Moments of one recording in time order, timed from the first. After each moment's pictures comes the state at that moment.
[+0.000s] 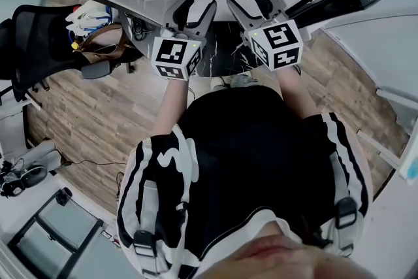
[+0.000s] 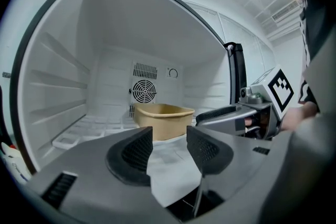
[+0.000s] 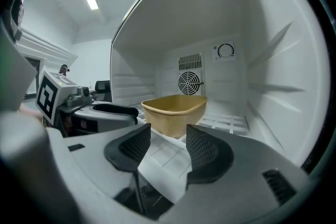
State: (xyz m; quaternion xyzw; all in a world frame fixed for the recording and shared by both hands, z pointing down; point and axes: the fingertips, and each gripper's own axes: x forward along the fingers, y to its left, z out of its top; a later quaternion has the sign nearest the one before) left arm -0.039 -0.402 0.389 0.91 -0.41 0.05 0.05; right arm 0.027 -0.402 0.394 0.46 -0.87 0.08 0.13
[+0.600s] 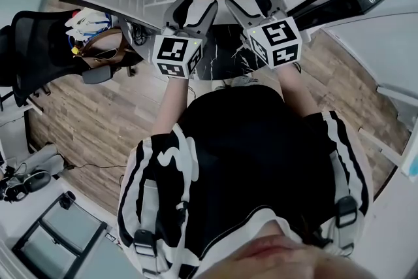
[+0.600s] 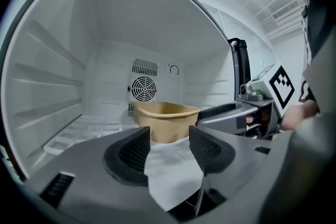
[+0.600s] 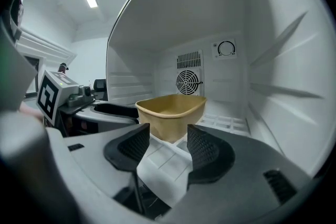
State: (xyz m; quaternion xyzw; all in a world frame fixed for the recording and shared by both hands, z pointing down) left arm -0.034 -0.417 0.394 0.91 -0.40 0.07 0.05; right arm 0.028 -0.416 0.395 0.46 -0.87 0.08 0.14
